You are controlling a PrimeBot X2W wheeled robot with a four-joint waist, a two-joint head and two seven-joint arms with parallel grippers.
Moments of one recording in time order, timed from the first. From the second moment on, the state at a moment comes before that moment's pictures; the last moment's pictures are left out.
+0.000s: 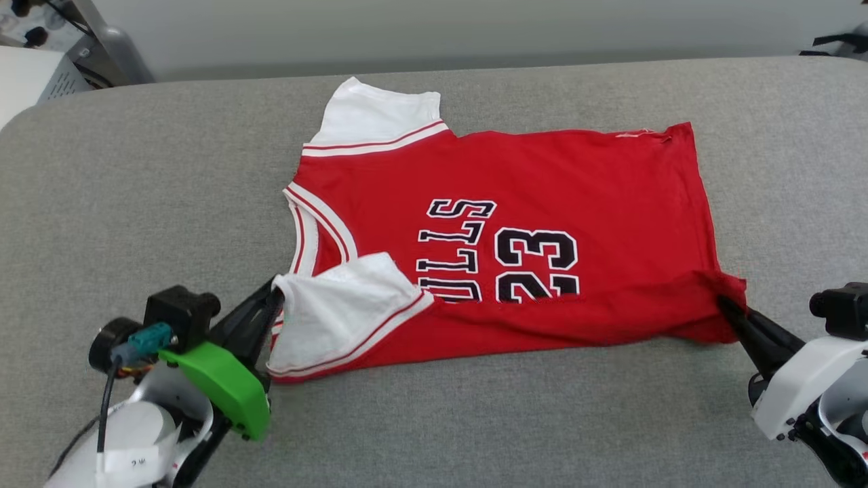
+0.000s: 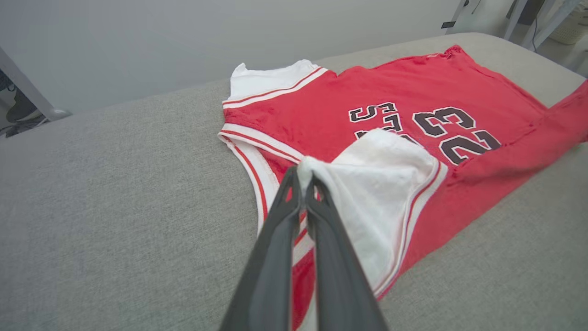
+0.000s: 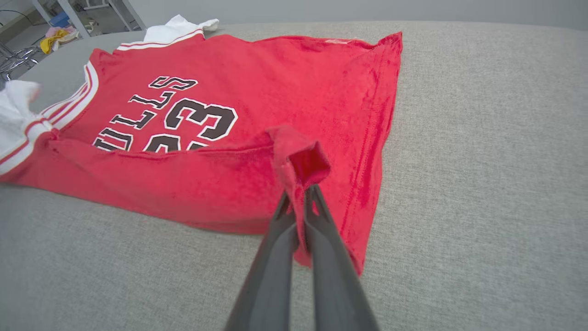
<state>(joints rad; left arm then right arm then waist) -0.23 0.62 -0.52 0.04 -0.64 -0.04 -0.06 -0.18 -0.62 0.40 0.15 0.77 0.13 0.01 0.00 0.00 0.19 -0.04</state>
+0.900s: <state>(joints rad) -0.68 0.55 -0.76 0.63 -0.68 -0.13 -0.13 -0.44 -0.55 0.55 0.40 0.82 0.13 -0.02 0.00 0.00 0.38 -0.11</state>
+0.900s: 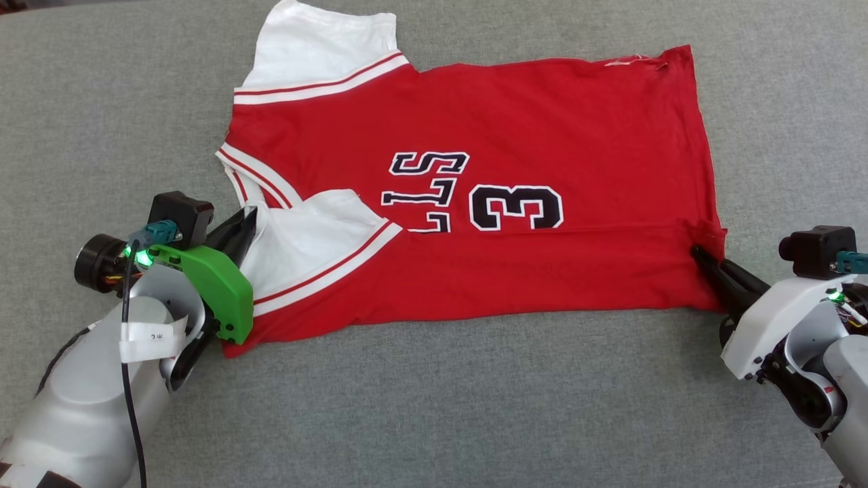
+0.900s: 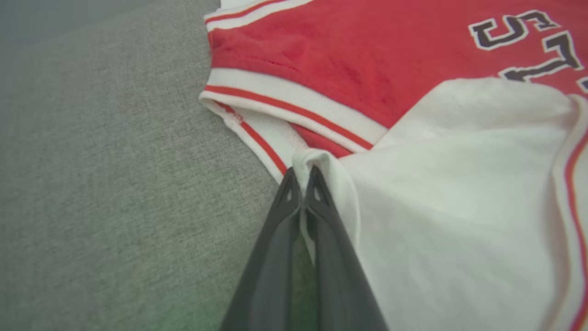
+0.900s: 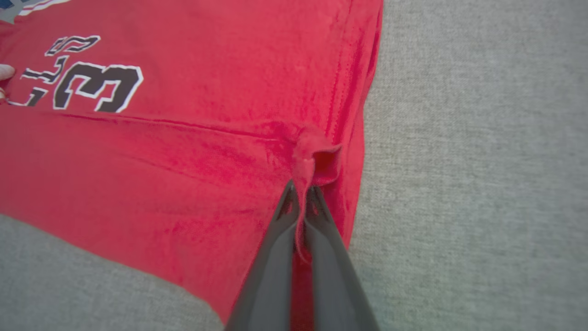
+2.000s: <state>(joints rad) -0.87 0.71 -1.01 0.40 -1.17 -0.12 0.66 -0.29 -0.58 0.37 0.18 0.74 0.13 0.03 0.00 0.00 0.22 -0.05</state>
